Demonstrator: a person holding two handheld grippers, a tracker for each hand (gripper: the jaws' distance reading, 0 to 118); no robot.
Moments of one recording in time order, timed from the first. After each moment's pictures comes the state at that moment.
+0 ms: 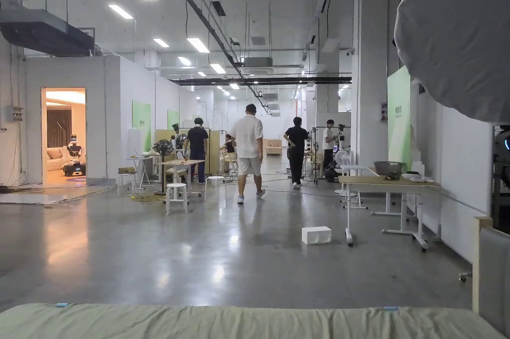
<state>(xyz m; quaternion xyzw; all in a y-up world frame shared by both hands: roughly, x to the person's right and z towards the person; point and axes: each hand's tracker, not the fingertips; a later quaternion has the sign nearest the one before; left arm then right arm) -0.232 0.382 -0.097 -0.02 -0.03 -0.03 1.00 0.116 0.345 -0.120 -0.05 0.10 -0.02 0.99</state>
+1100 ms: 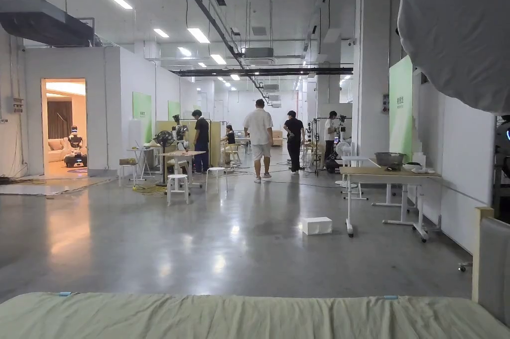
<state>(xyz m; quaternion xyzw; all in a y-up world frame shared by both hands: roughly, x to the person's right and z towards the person) -0.237 0.382 -0.099 -0.02 0.00 -0.01 1.00 0.113 0.354 -0.127 -0.07 0.10 -0.07 0.99</state>
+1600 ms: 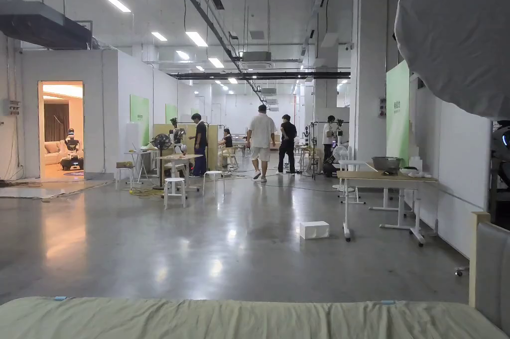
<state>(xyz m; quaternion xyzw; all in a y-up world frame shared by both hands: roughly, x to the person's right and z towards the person) -0.240 0.387 -0.098 -0.01 0.01 0.00 1.00 0.104 0.380 -0.133 -0.11 0.09 -0.17 0.98</state>
